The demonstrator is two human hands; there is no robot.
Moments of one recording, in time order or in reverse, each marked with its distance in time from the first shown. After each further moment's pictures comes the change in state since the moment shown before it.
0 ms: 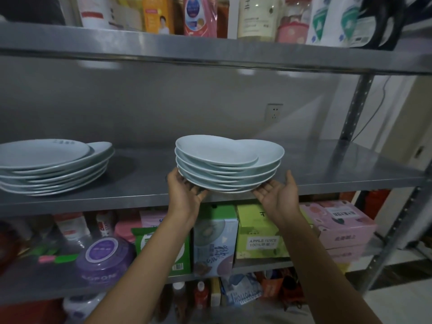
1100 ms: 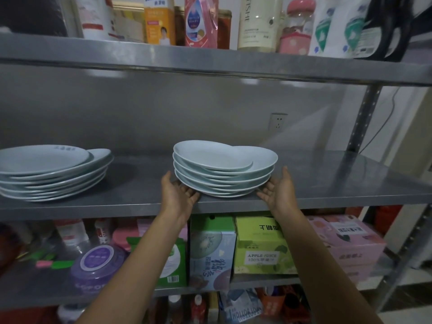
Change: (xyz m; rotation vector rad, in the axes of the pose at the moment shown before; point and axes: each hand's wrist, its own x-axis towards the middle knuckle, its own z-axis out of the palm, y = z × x) left_hand 0.038 0.004 -0.002 -0.012 0.047 -0.045; right_hand 0.041 -0.022 0.009 -0.422 0.117 -0.059
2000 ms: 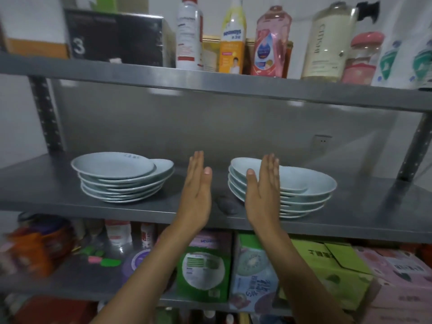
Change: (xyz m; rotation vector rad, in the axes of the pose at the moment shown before) left_hand -0.064 0.105 -0.041 1.053 -0.052 0.836; right_hand -0.081 0.057 0.173 -0.963 0.040 -0.912
